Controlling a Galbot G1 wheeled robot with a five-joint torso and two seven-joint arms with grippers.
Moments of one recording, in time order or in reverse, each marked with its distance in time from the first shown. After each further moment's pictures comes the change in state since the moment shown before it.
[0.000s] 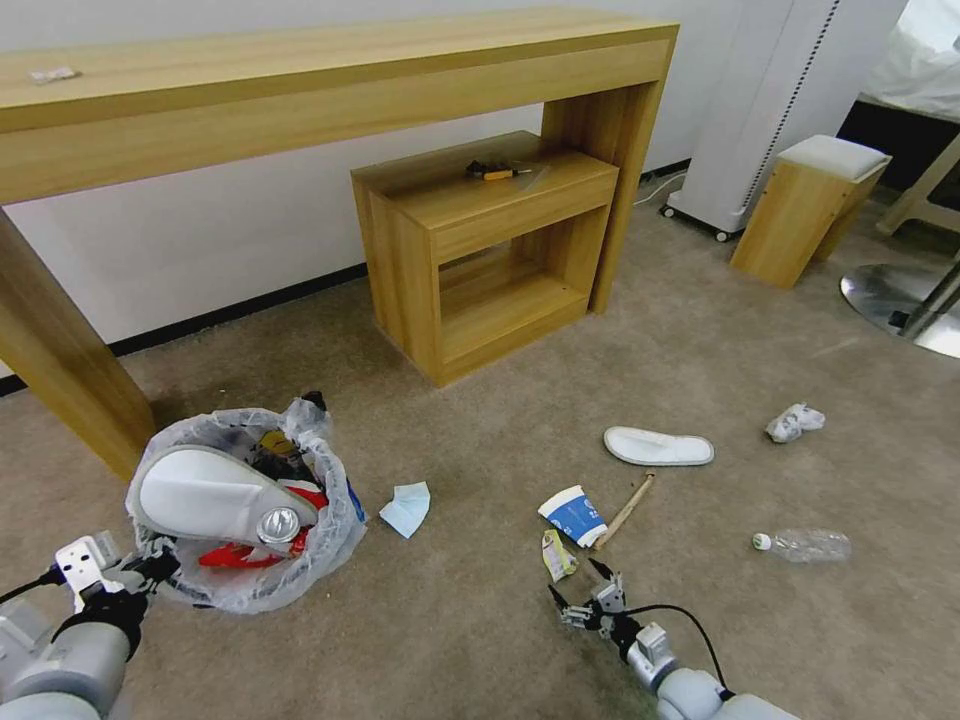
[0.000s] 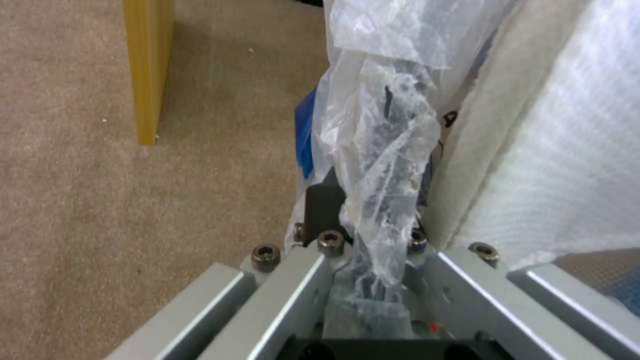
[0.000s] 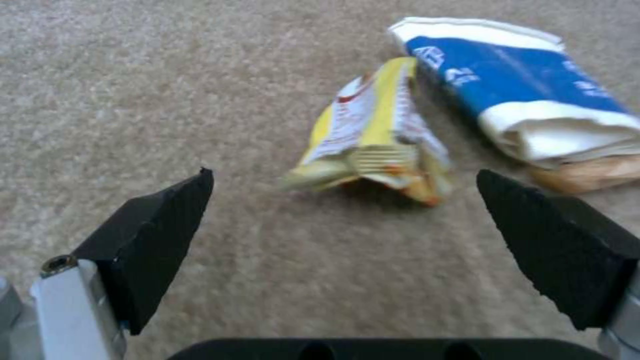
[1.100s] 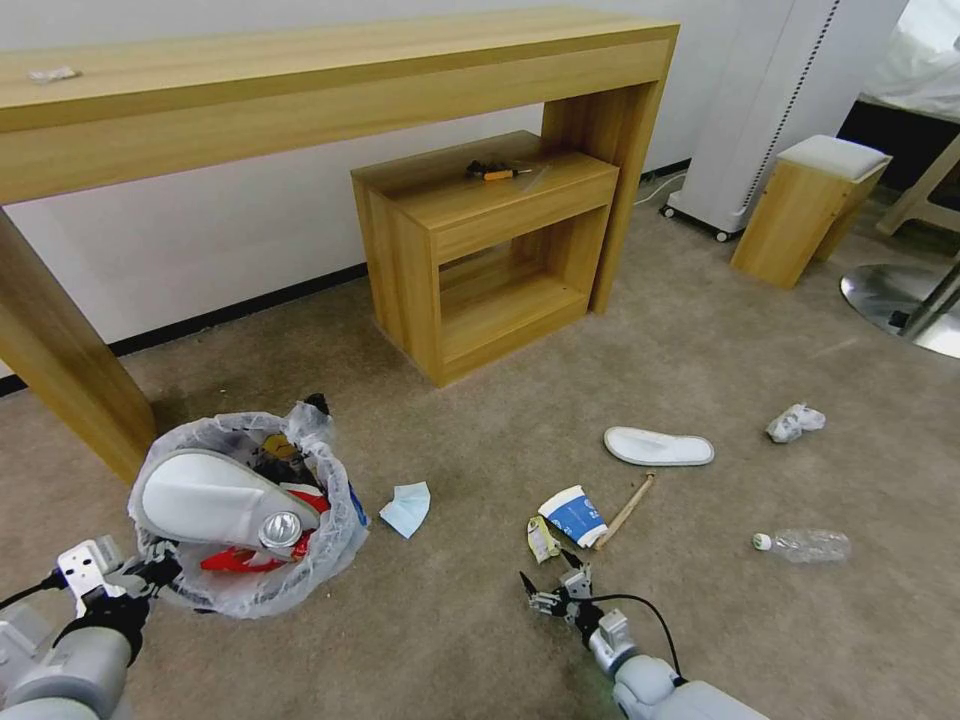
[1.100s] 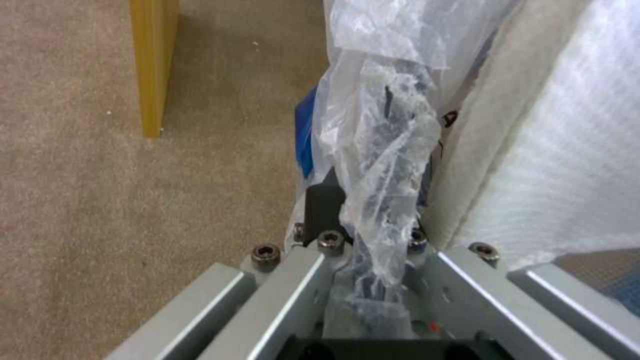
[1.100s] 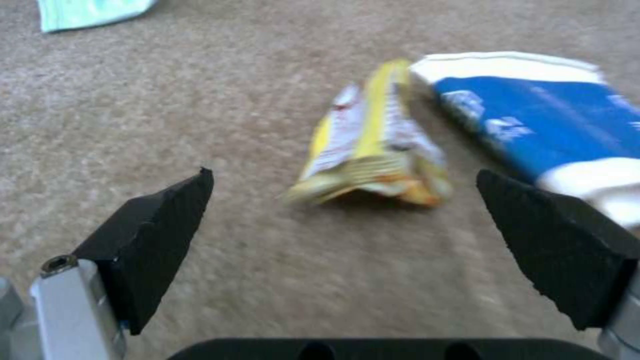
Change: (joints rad) left arm 0.003 -0.004 0.006 0.014 0.006 -0.005 0.004; right arm 0.021 0.078 0.060 -0.047 -0.003 -0.002 -0.018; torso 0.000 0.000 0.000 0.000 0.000
